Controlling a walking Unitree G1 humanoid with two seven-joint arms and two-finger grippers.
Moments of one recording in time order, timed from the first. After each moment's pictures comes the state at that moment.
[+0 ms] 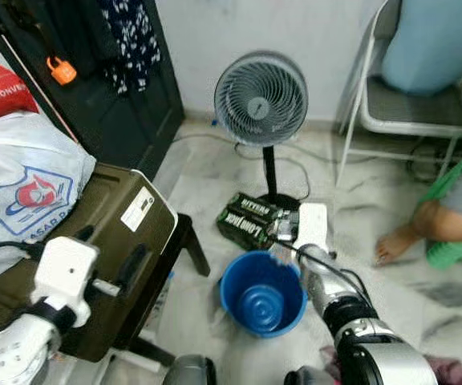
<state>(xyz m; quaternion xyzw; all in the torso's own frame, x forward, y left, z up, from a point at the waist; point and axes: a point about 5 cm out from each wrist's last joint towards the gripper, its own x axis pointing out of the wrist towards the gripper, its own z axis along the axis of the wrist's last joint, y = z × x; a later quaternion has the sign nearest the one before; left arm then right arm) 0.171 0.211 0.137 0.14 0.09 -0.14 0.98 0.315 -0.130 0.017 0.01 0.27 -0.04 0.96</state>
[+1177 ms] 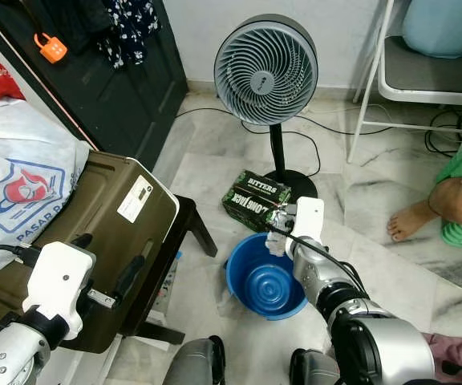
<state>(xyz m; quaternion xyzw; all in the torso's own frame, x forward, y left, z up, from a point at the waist) 0.159 0.209 0.148 0.14 0.11 -0.16 0.97 0.331 -0.120 0.030 0.06 0.25 -0.03 0.97</state>
